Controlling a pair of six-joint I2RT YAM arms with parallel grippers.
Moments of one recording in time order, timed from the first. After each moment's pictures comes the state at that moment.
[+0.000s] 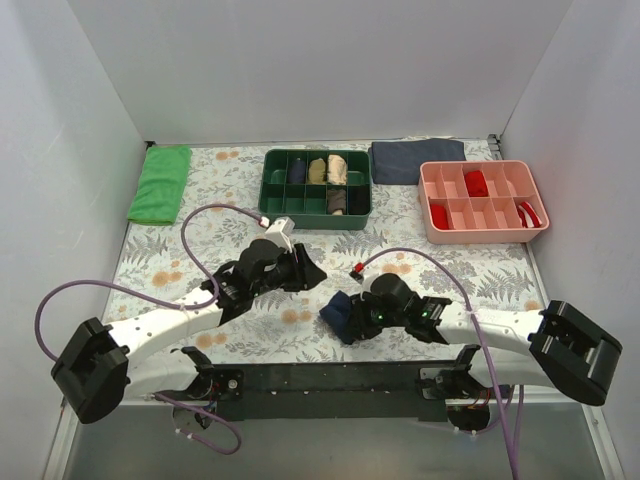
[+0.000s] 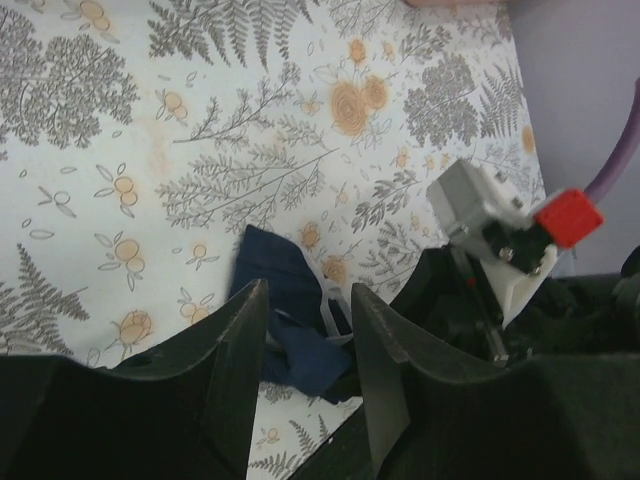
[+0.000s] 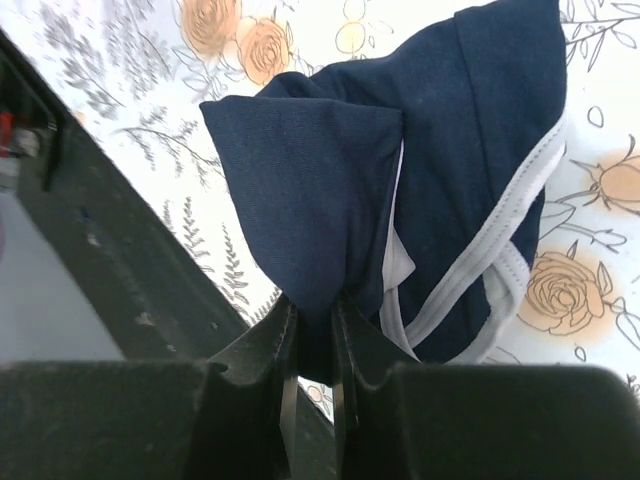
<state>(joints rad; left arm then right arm) -0.80 1.13 0.59 0.09 0.06 -0.77 1.02 1.18 0.38 0.08 -0.20 0.61</state>
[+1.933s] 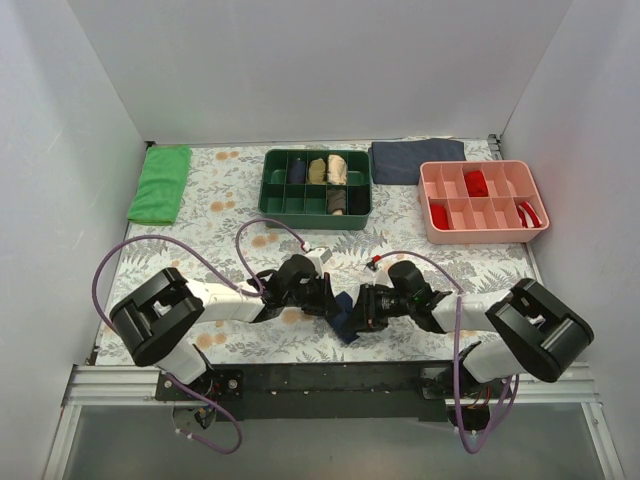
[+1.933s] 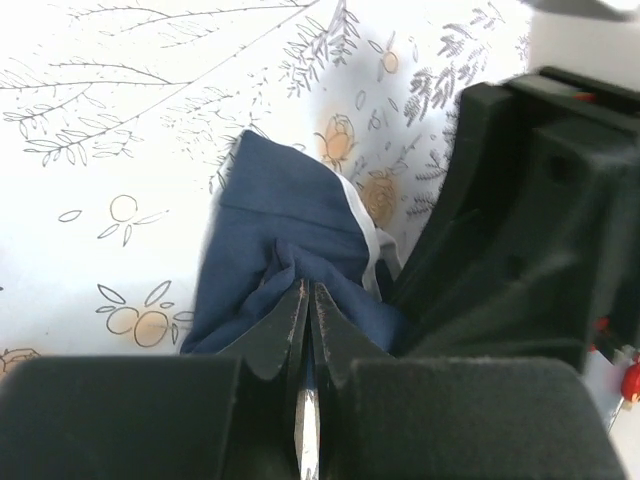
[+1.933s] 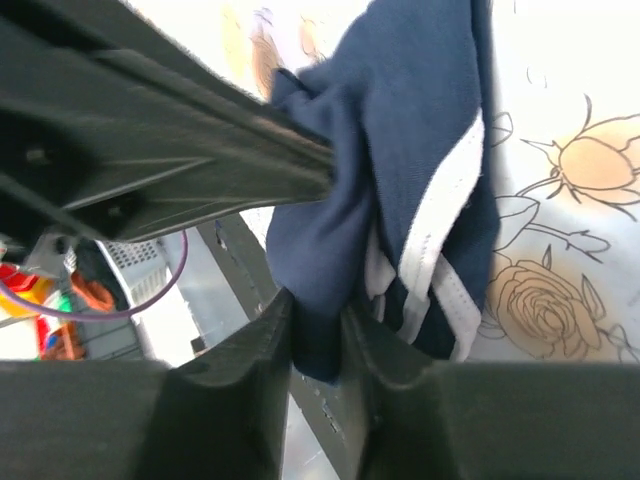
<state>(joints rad) -0.91 1.53 0.57 0.29 0.23 -0.73 0.72 1.42 0.29 0.43 -0.68 0.93</state>
